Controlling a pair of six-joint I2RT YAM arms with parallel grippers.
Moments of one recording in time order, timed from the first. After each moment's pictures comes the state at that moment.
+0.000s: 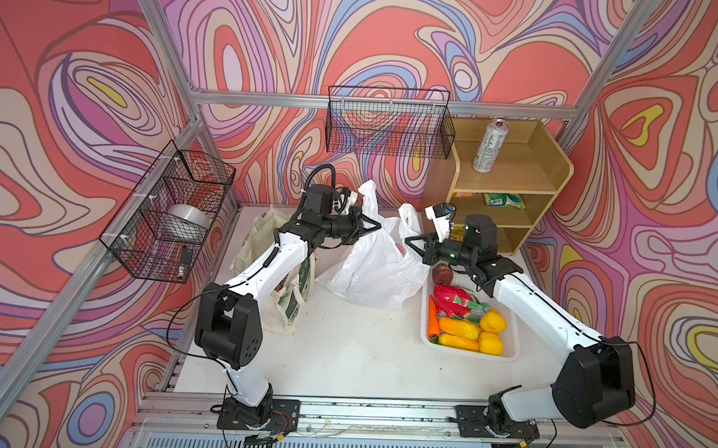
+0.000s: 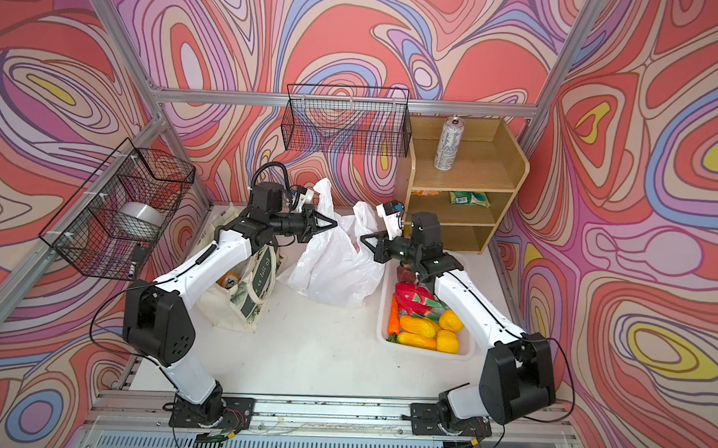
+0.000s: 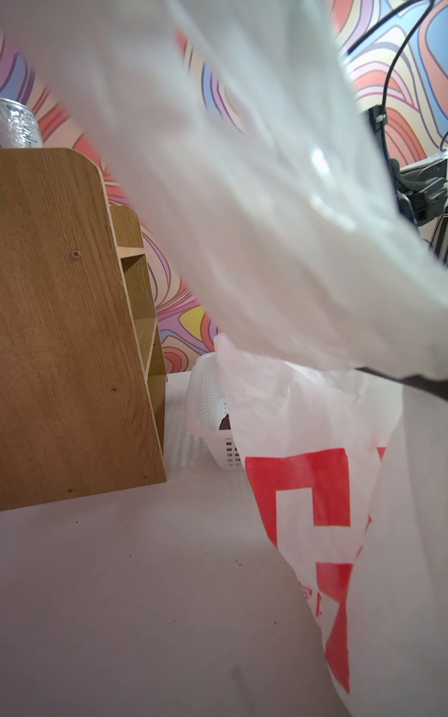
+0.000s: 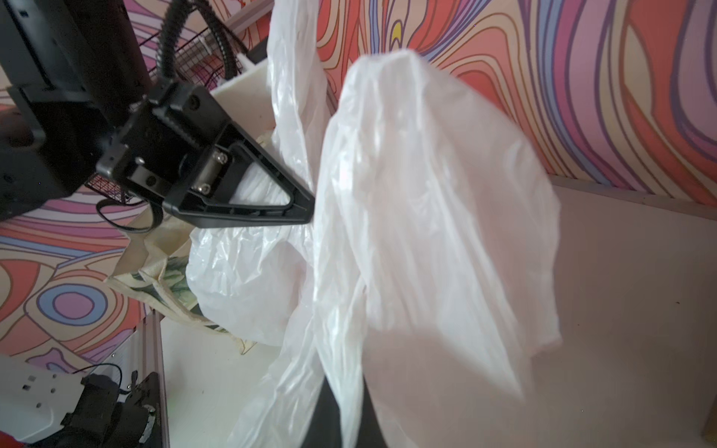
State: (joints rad) left arm -0.38 1.73 1.53 -0.26 0.79 -0.98; right arm 0.33 1.44 1.13 -0.08 -0.66 0.18
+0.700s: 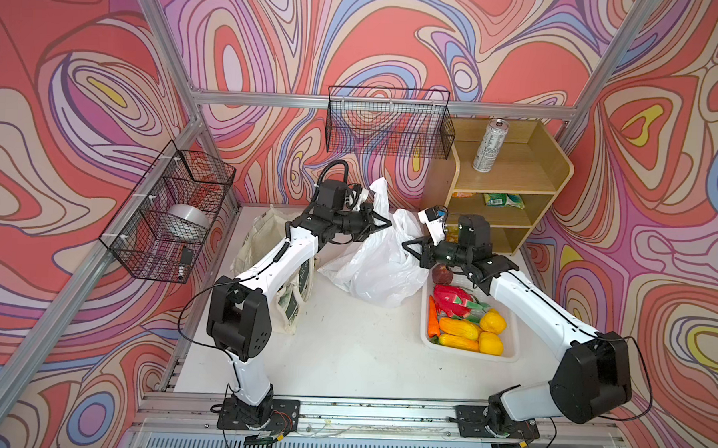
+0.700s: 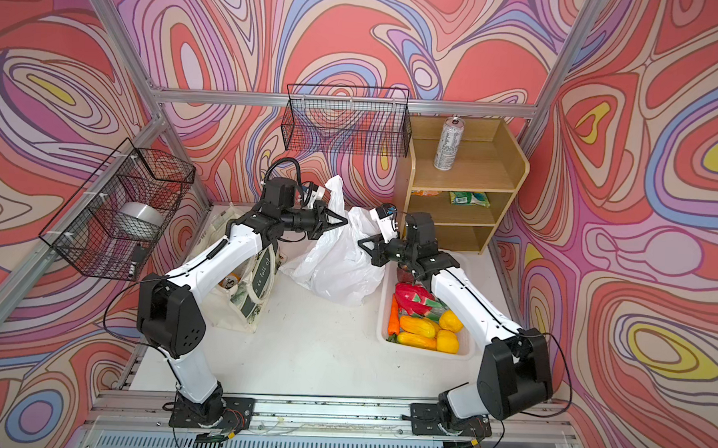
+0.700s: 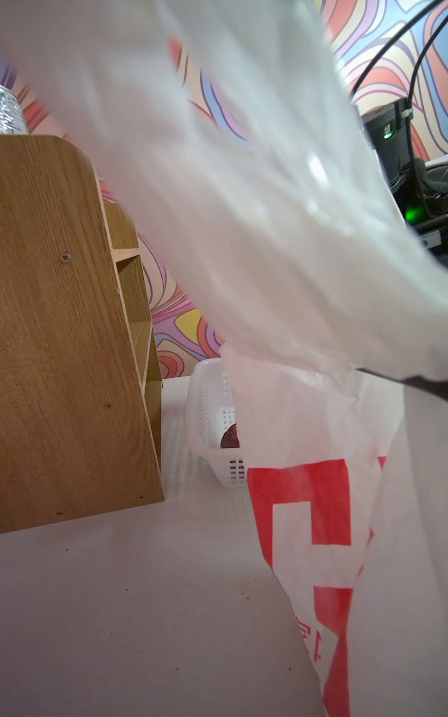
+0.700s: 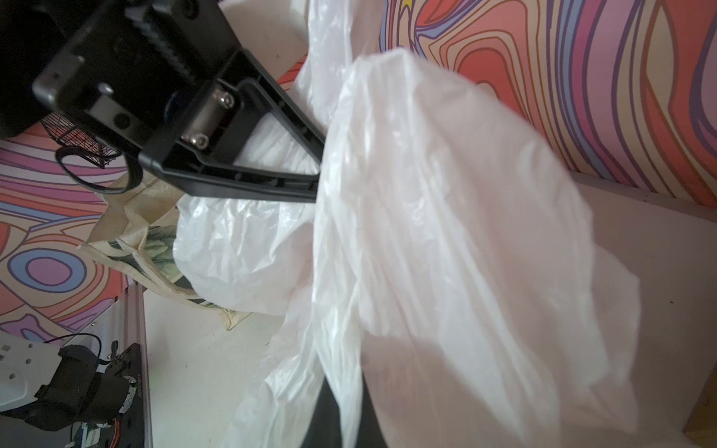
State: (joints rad) left arm -0.42 1.80 1.63 -0.28 0.76 -1.00; right arm 0.33 1.46 1.15 -0.14 -0.64 0.09
